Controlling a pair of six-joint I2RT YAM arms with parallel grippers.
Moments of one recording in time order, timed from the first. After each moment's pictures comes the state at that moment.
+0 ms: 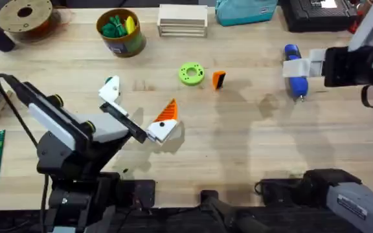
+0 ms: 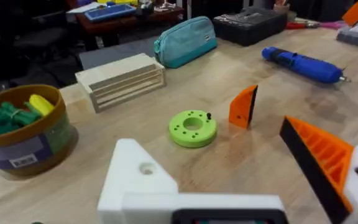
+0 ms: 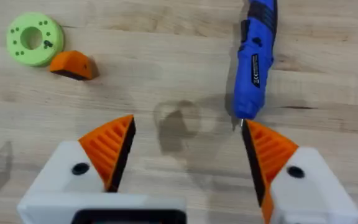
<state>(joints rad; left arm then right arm) -0.04 0.01 0.01 -0.07 0.61 0.11 0.00 0.99 1.02 -0.99 -0.06 -0.02</state>
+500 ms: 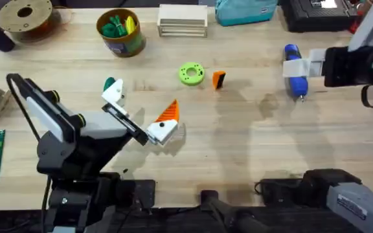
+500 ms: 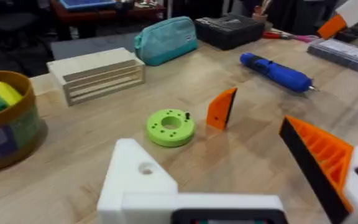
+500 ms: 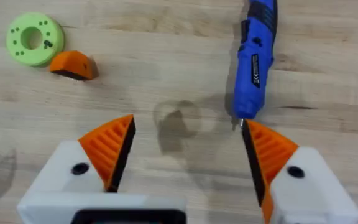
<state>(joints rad) -0.04 0.01 0.01 -0.07 0.65 -0.04 0.00 0.99 1.02 -0.99 -0.06 -0.02</state>
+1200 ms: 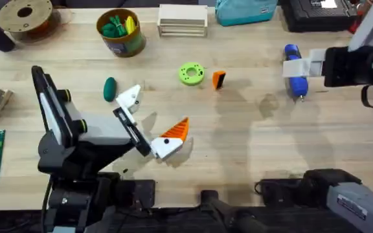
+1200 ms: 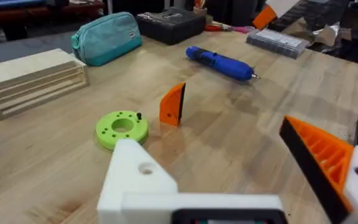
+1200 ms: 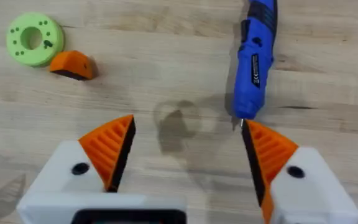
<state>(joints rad) -0.04 0.01 0.01 -0.09 0.90 -0.05 0.00 0.99 1.02 -0.99 -0.06 -0.02</state>
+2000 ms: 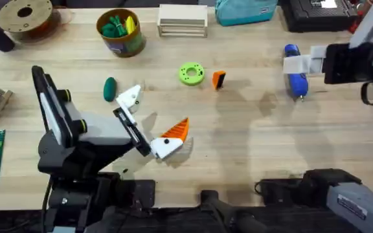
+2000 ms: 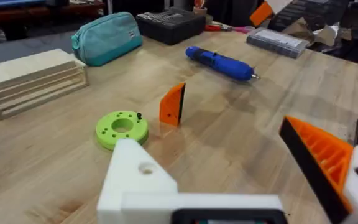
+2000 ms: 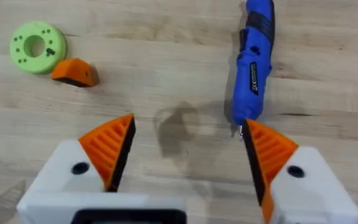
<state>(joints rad) -0.04 0.01 0.01 -0.09 0.90 -0.05 0.00 0.99 1.02 -0.95 -0.06 -0.02</state>
